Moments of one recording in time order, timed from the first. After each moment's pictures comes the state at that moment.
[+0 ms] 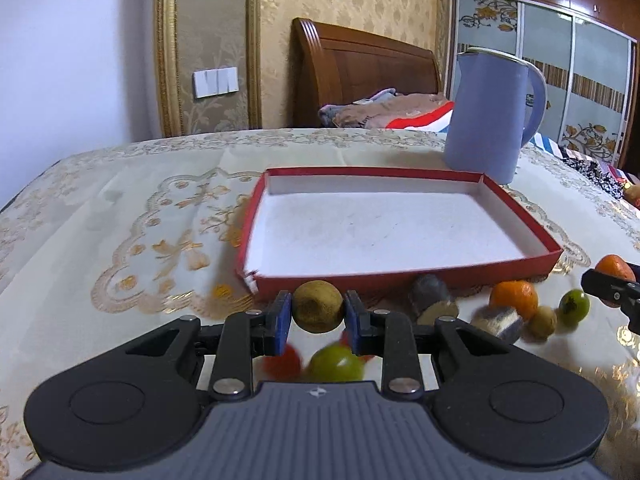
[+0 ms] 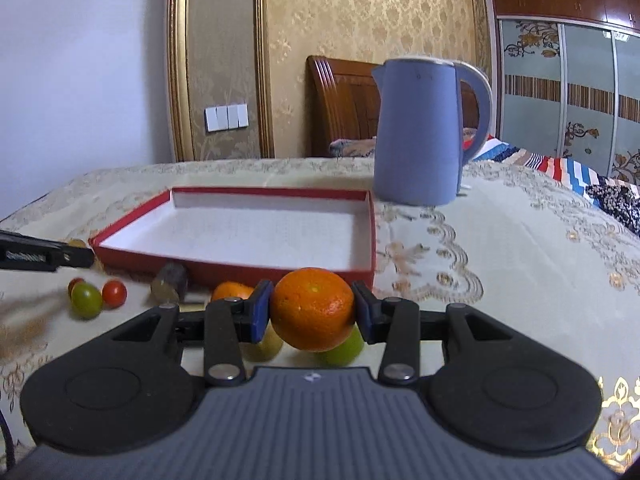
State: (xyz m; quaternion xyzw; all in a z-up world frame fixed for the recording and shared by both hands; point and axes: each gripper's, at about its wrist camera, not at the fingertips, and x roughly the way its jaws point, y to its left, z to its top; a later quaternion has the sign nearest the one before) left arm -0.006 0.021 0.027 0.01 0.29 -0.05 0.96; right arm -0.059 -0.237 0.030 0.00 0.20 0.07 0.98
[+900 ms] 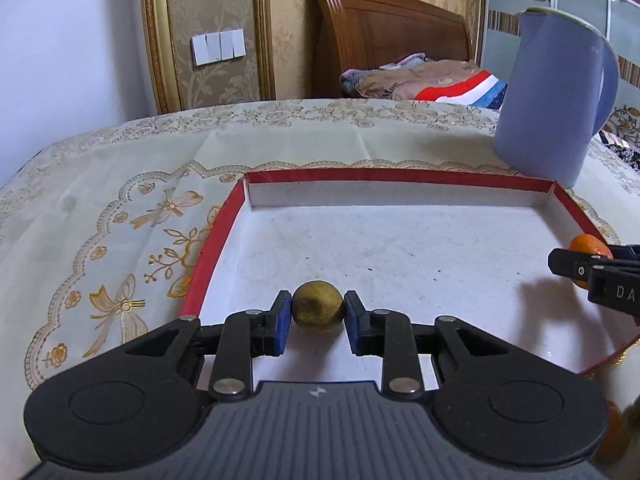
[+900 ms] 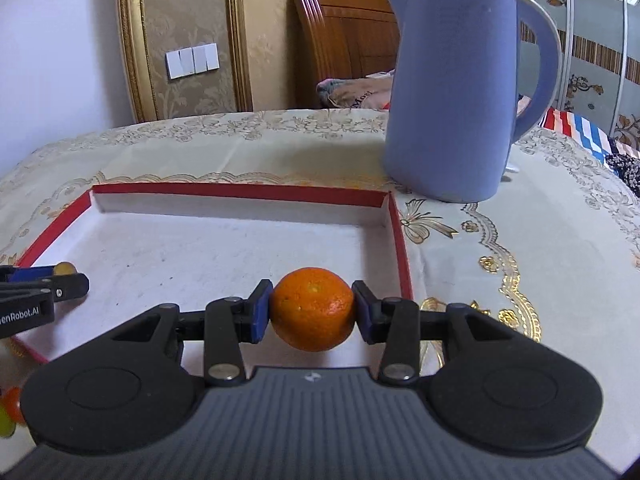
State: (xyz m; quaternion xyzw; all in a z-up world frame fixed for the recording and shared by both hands) left arm 0.120 -0.004 0.005 0.02 0.34 -0.01 0.94; right arm 0.120 -0.215 0.017 0.00 0.31 0.05 0.95
